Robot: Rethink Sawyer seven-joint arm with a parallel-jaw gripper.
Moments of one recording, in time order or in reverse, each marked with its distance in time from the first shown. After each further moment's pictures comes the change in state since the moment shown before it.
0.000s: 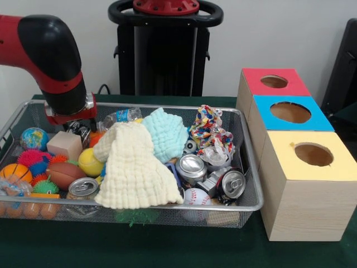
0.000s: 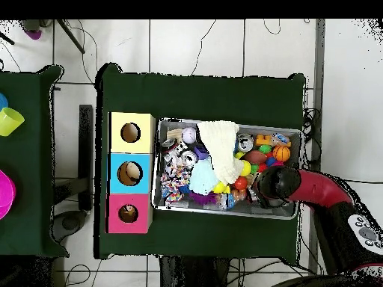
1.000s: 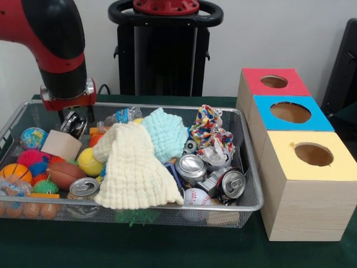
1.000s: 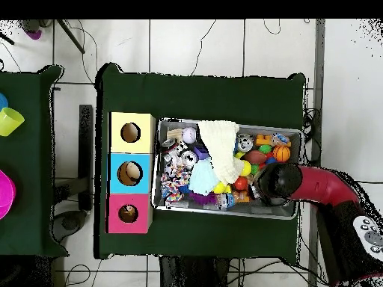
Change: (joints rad) arm 0.038 -0.121 0.001 0.045 -0.003 -0.001 0.000
